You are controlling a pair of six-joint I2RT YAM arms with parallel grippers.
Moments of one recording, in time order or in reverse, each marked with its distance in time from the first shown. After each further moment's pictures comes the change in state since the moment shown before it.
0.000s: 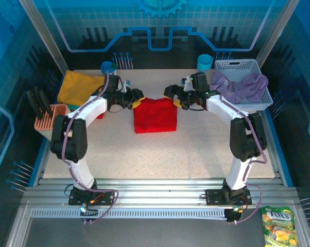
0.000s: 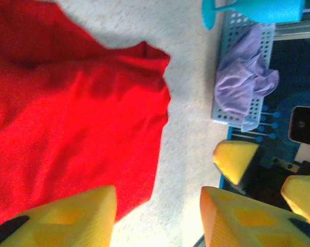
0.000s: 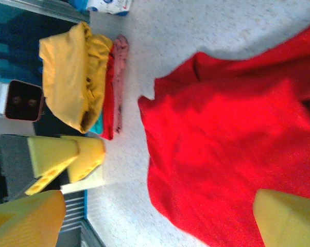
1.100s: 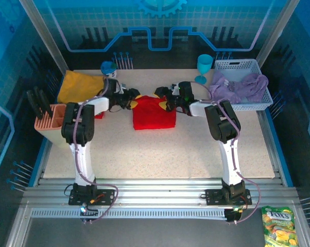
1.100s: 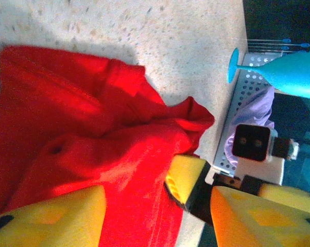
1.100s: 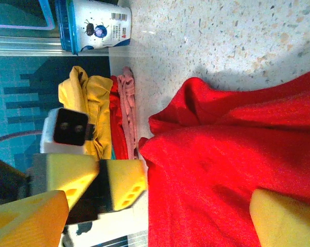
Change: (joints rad) left arm 0.105 0.235 0.054 0.185 0.039 -0.101; right arm 0.042 0.402 0.068 0.579 -0.047 0.375
